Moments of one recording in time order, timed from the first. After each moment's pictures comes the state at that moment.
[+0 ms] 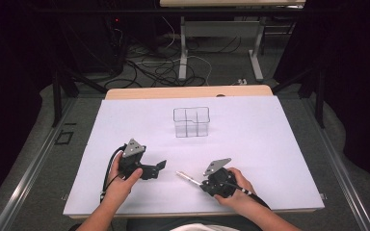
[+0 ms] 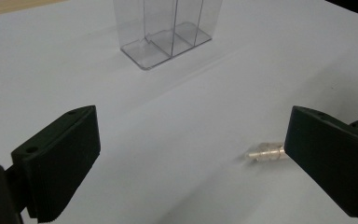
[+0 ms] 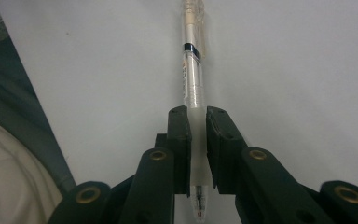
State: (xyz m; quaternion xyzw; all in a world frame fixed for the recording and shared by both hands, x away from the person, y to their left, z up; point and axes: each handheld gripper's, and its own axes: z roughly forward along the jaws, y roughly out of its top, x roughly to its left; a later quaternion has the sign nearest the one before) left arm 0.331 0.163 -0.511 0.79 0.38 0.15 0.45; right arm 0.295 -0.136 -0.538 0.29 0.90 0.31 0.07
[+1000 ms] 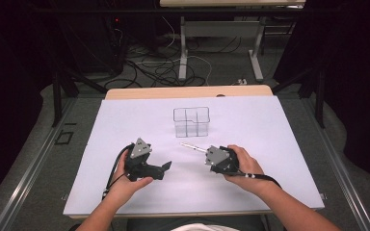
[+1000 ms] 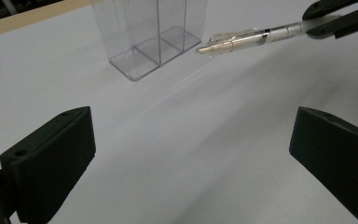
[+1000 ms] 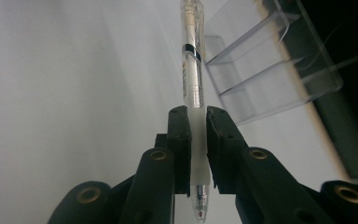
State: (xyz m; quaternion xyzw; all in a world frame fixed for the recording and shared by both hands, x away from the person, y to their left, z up) left arm 0.331 0.146 -0.506 0.81 0.35 0.17 0.44; right arm 0.331 -0.143 -0.500 0.08 0.90 0.27 0.35
